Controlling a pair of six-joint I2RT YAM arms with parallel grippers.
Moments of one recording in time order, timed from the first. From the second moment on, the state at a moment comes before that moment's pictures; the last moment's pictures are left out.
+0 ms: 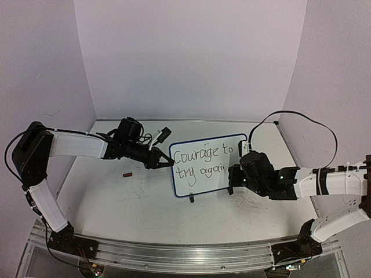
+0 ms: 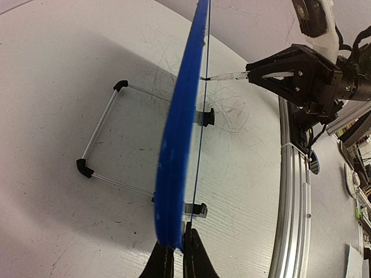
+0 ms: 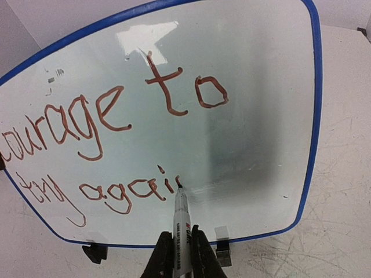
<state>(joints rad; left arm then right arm) -0.64 1.72 1.05 0.00 0.75 -0.02 0.94 1.30 0.67 -0.02 0.50 0.62</state>
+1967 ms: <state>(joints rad) -0.64 1.72 1.05 0.00 0.74 -0.02 0.94 1.30 0.67 -0.04 0.54 0.67</state>
